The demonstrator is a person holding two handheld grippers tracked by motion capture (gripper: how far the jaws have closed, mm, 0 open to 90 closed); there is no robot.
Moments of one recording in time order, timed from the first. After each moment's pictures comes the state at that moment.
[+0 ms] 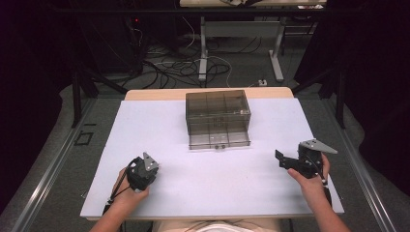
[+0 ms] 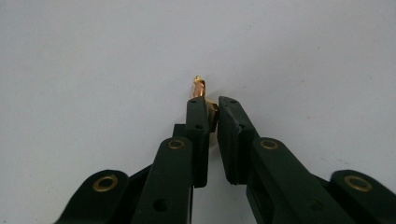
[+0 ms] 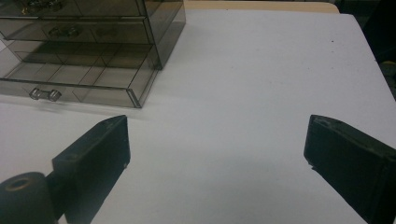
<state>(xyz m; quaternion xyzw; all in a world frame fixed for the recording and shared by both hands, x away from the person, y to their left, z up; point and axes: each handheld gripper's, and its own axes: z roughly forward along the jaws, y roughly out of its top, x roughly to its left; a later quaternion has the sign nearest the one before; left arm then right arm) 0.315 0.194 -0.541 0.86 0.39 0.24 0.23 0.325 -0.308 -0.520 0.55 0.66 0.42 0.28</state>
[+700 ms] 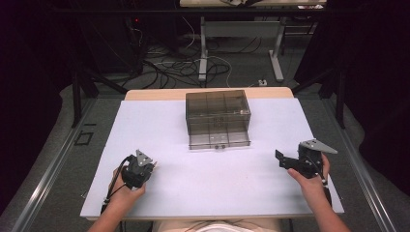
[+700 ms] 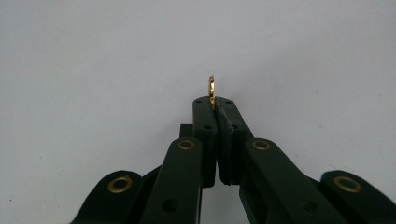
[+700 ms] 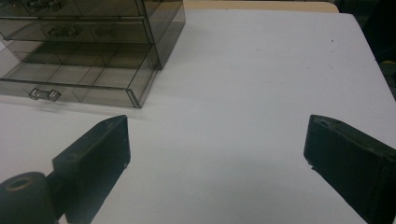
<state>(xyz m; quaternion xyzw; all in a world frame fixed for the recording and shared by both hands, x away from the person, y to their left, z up) 0.317 0.205 -0.534 0.84 0.43 0.23 0.25 0.325 -0.308 -0.520 0.55 0.66 0.42 0.28</state>
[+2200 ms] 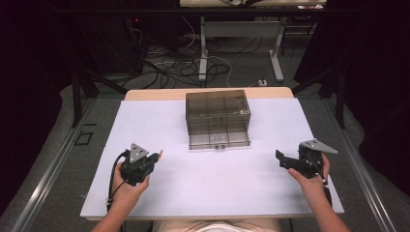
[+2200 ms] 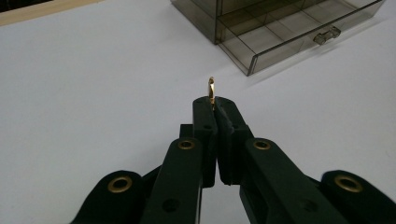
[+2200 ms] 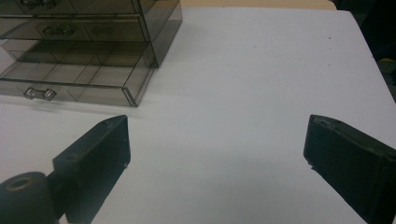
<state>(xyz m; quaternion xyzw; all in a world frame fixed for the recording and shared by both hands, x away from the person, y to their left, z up) 0.315 0.195 -0.505 0.78 0.45 0.23 0.38 0.326 -0.310 -0.521 0.56 0.66 0.42 0.28</state>
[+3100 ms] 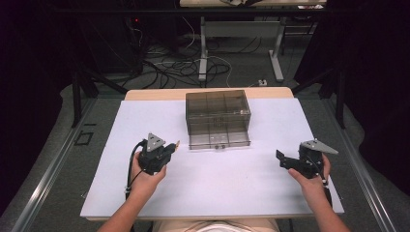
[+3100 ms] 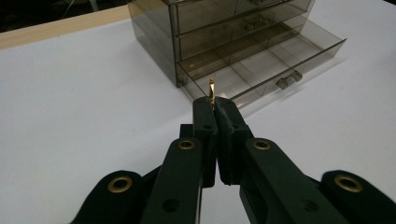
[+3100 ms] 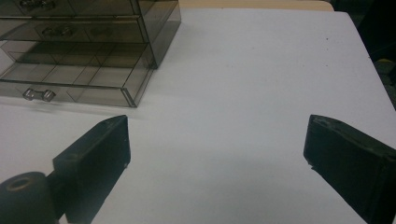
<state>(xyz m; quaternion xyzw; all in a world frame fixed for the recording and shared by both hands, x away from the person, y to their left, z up) 0.338 0.151 -0.492 0.77 0.43 0.22 0.41 0.324 -0.309 -0.521 0.56 0.66 0.42 0.28</state>
